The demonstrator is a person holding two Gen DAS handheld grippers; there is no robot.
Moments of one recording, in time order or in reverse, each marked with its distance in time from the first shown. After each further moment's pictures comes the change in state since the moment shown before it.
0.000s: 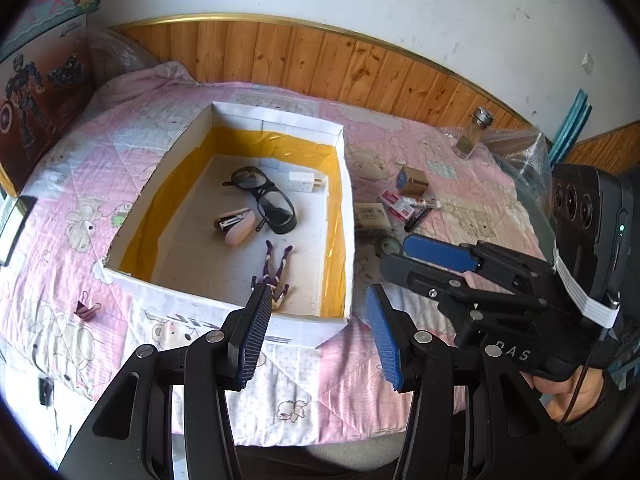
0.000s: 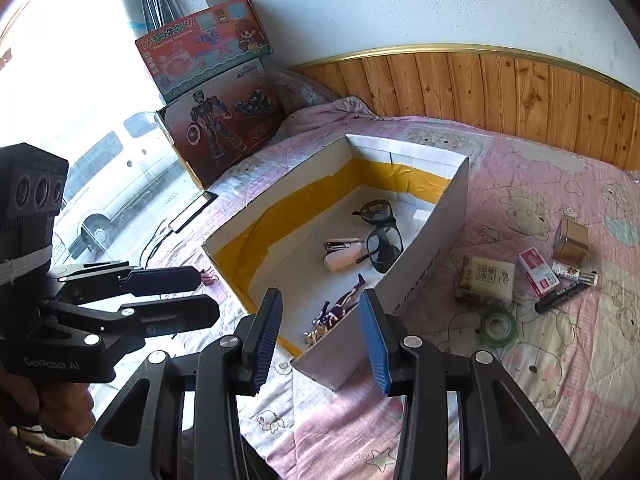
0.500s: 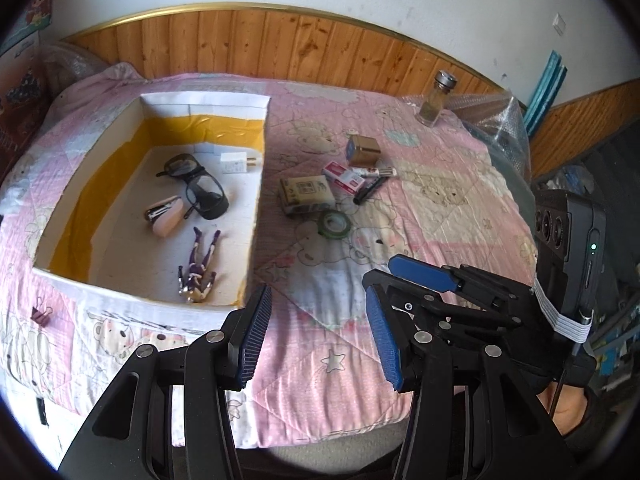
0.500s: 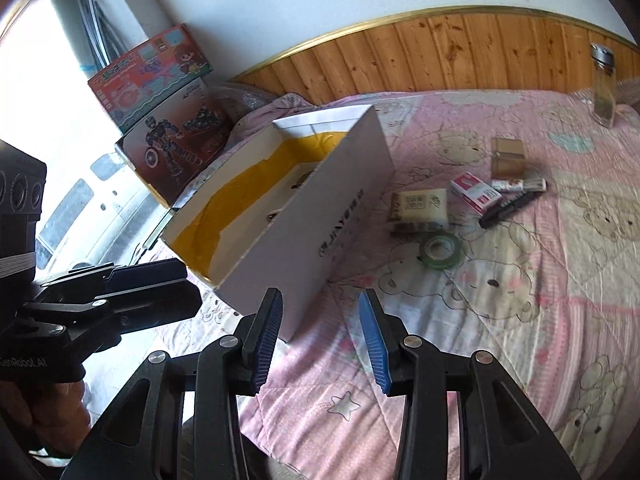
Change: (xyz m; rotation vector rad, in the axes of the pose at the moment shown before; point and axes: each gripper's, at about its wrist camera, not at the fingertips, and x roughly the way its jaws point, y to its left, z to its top) left arm 0.040 -0.077 -0.016 0.100 0.068 -0.057; right arm -0.033 -0.076 -0.067 0.243 -0.020 -0.081
